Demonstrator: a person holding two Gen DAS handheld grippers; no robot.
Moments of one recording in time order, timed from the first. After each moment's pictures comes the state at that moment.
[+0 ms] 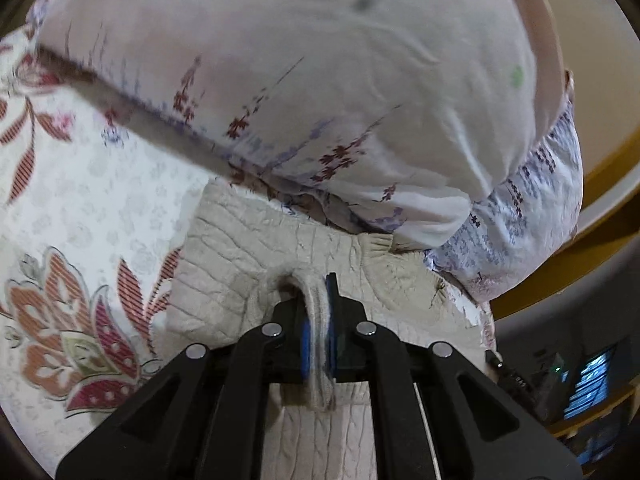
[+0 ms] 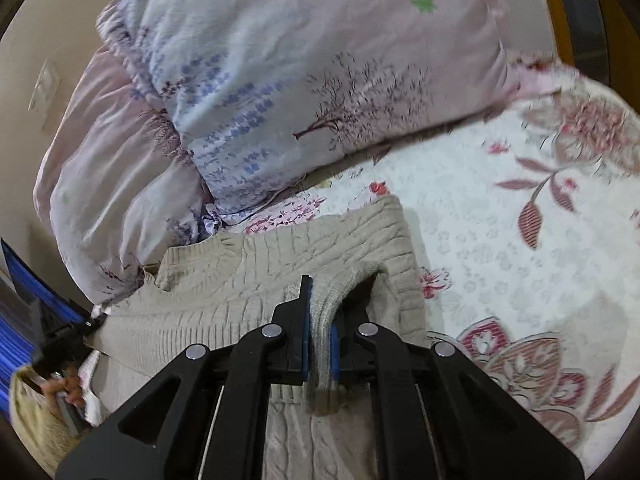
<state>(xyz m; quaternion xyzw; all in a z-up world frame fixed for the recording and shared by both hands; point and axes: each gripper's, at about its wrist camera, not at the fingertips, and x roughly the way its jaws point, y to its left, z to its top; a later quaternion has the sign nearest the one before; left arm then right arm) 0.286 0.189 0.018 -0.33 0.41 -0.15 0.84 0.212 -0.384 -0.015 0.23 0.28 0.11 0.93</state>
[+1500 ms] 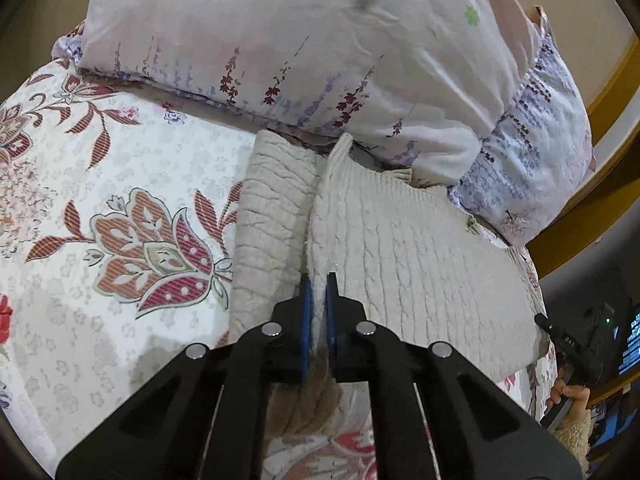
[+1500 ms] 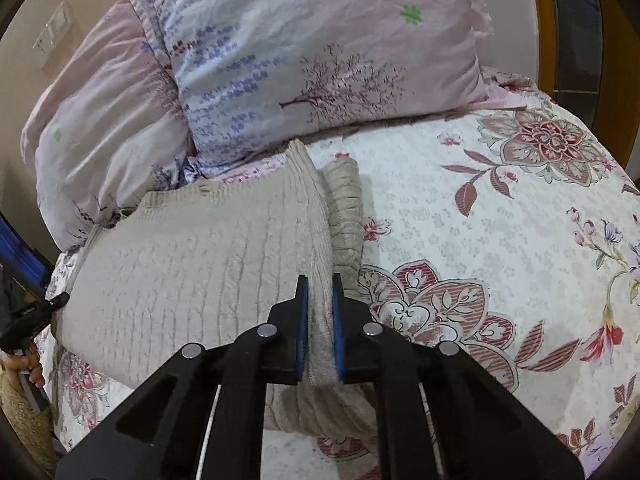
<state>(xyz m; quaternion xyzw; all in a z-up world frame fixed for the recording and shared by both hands) 0.208 0.185 0.019 -0.22 0.42 -0.13 0.87 0.158 -0.386 -0.025 0.12 0.29 0.07 0.95</state>
